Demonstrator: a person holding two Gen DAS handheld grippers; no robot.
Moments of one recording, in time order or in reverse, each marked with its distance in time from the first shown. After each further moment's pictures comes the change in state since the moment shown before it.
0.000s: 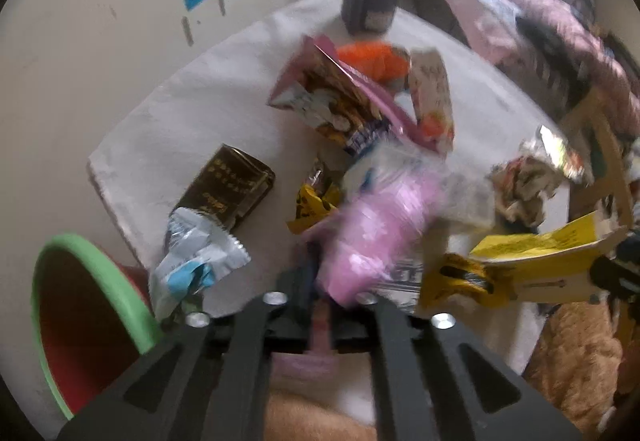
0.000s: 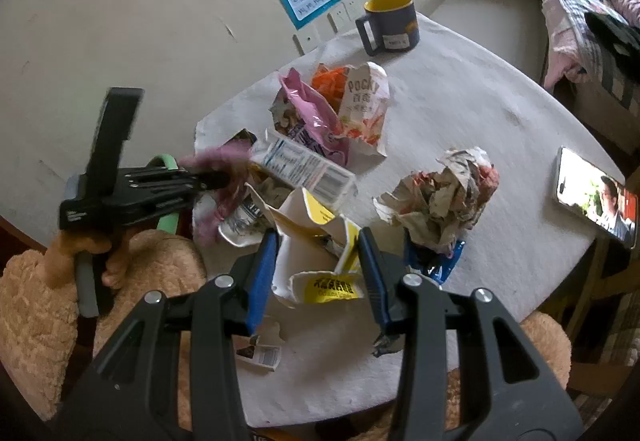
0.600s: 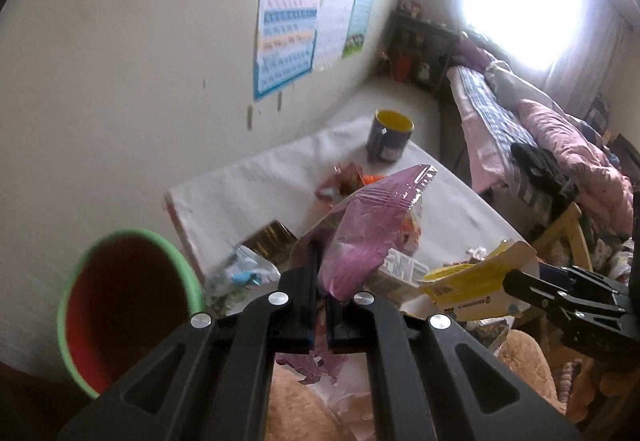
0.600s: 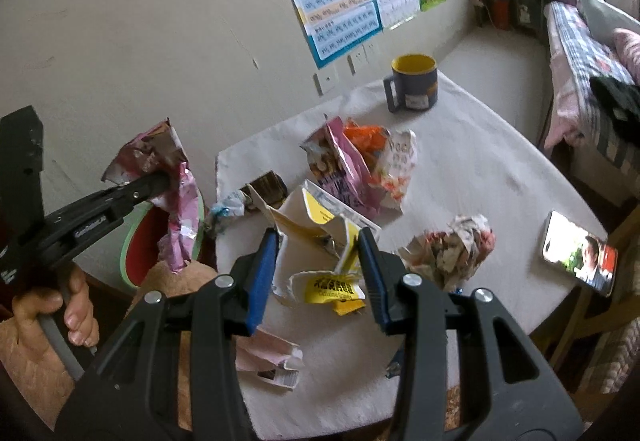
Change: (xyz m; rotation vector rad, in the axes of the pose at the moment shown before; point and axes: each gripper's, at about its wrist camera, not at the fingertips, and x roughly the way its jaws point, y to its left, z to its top) left arm -0.134 -0.008 -0.040 -0.195 -0.390 0.077; right arm -0.037 0.045 0.026 -0.103 -0.116 -0.013
